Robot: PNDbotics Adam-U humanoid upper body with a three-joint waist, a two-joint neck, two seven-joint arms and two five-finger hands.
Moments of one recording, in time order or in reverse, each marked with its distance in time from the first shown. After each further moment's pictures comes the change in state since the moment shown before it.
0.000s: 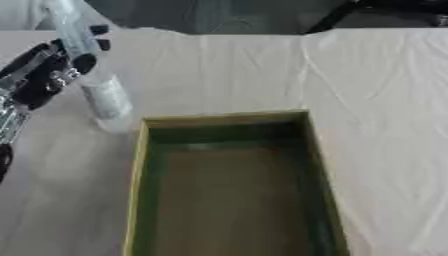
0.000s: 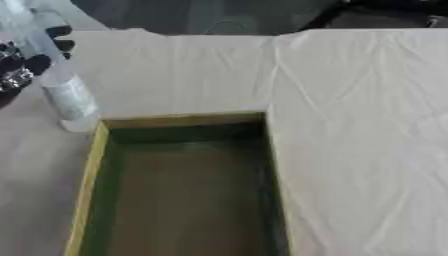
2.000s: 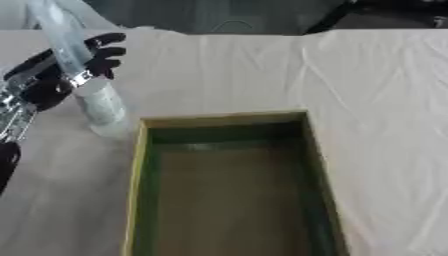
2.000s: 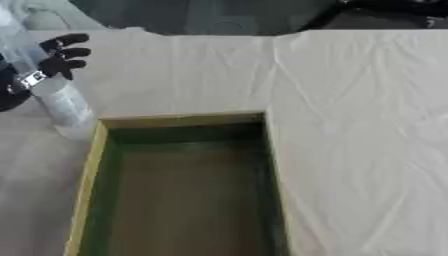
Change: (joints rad) left arm -0.021 -0.018 -0.018 0.013 0.055 0.089 -0.110; right arm -0.010 0.003 0.000 0.000 -0.006 0.018 0.018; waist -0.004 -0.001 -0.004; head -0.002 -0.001
